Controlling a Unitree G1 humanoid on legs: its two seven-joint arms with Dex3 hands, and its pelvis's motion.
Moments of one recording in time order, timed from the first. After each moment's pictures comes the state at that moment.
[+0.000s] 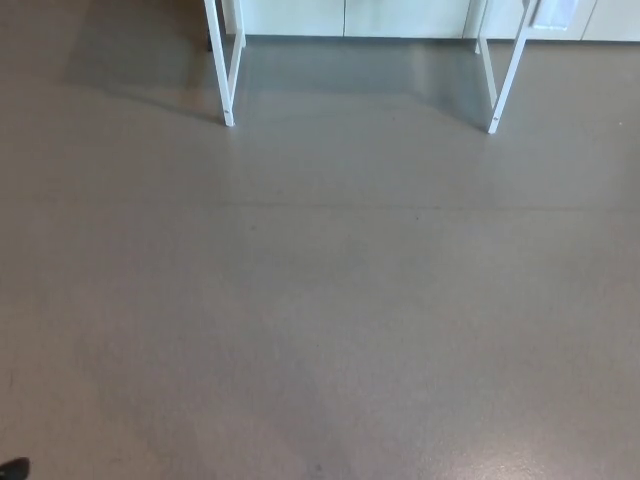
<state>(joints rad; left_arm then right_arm) 0.32 0.33 0.34 0.47 -0.16 0.07 -0.26 0.31 -0.28 -0.29 0.39 0.14 0.07 0.21</state>
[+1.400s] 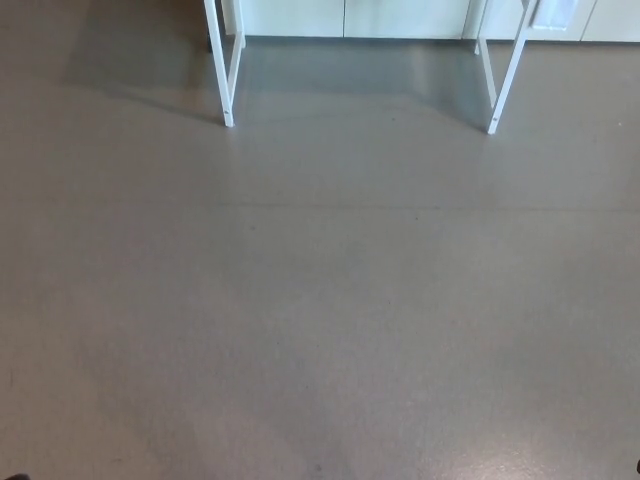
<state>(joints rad) 0.39 0.33 0.37 0.43 -0.30 0.09 -0.40 0.34 -0.28 -0.32 0.40 0.23 0.06 0.33</state>
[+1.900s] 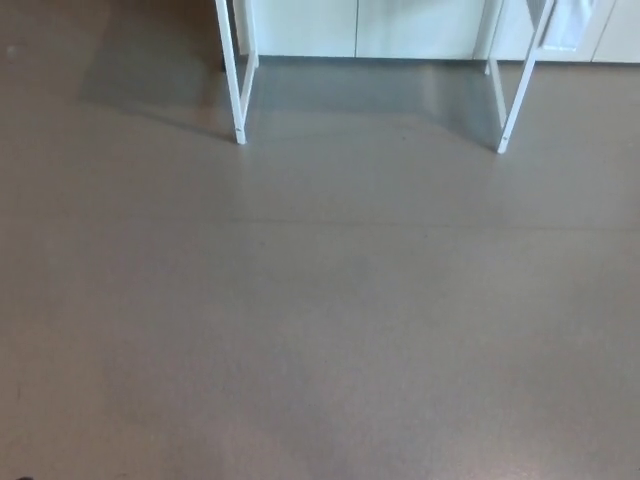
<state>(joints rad) 0.38 0.33 0.36 0.44 -0.29 0.09 -0.40 0.35 -0.29 -0.31 0.40 0.22 0.05 0.33</state>
